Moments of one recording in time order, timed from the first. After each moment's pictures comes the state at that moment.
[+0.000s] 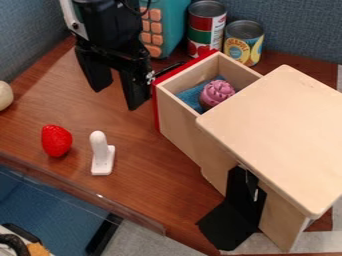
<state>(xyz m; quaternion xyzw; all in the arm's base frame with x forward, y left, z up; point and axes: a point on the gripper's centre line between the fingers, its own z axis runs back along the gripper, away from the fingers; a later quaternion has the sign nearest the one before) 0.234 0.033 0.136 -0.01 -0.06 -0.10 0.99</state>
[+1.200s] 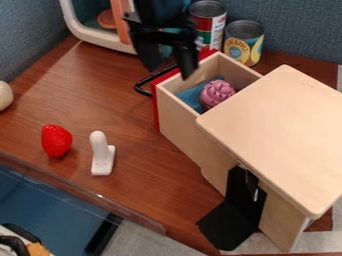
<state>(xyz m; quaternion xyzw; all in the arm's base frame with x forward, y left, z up) 0.307 0.003 0.125 -0.10 -0.09 -0.10 0.99</state>
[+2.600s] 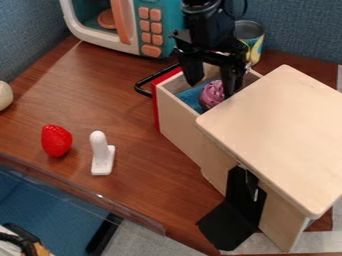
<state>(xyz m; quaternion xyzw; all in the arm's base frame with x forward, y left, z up) 0.334 -0.033 0.097 -0.08 -0.10 -0.11 0.99</state>
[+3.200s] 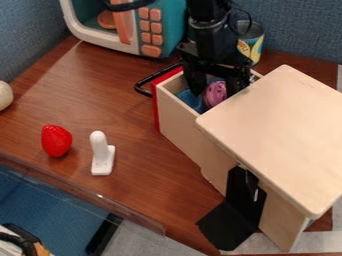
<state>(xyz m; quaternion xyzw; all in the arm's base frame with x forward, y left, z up) 0.342 -0.035 0.075 -0.05 -0.09 -0.09 0.99</state>
